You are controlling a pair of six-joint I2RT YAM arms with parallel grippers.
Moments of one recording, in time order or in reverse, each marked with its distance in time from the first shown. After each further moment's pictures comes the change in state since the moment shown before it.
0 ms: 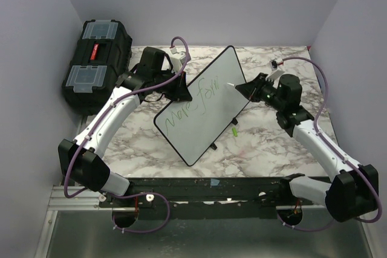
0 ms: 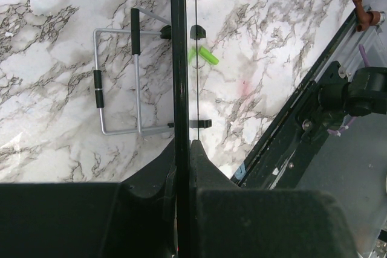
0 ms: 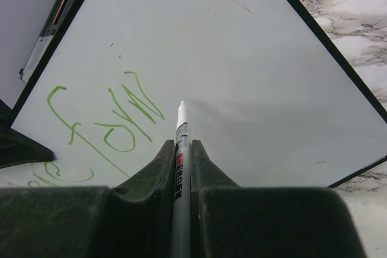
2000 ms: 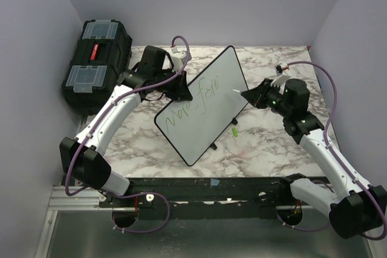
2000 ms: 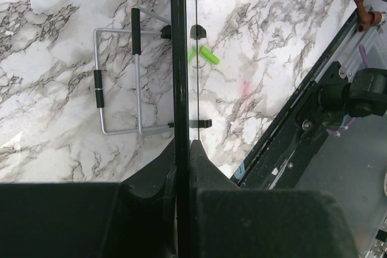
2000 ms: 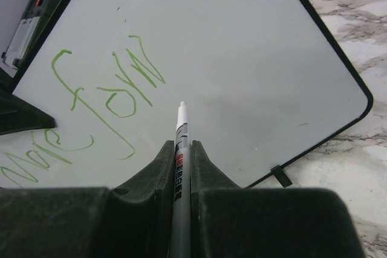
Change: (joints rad) left arm 0.000 0.022 0.027 -0.019 -0.005 -0.001; right arm 0.000 -0.131 0.014 -0.221 0.042 -0.062
